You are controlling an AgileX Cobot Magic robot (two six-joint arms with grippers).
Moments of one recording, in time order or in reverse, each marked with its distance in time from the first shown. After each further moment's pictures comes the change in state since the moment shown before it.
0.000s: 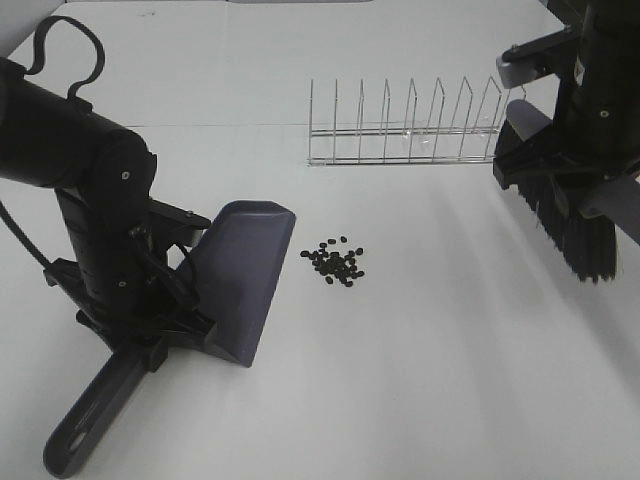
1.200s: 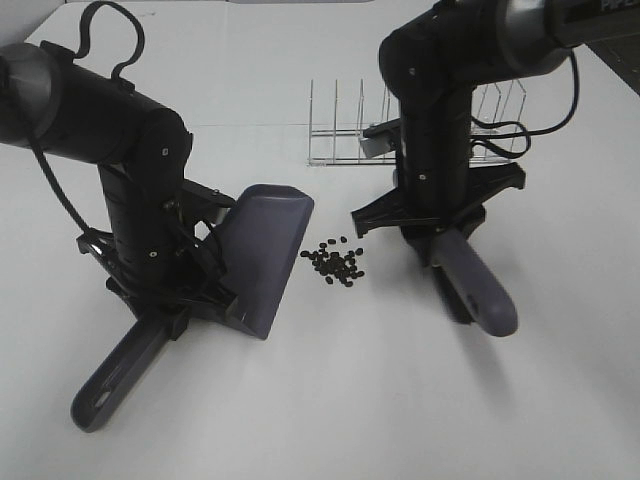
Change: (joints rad) left arm 0.000 0.102 -0.166 0.038 0.058 0.021; right arm 0.193 0.402 -0.284 0.153 0.006 0.102
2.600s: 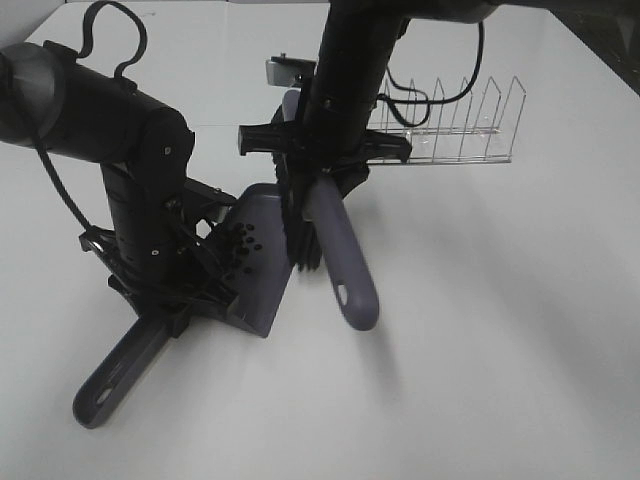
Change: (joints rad) left arm 0.000 0.021 -0.007 0.002 0.003 0.006; right arm 0.032 0.121 -0.430 0.436 0.129 -0.174
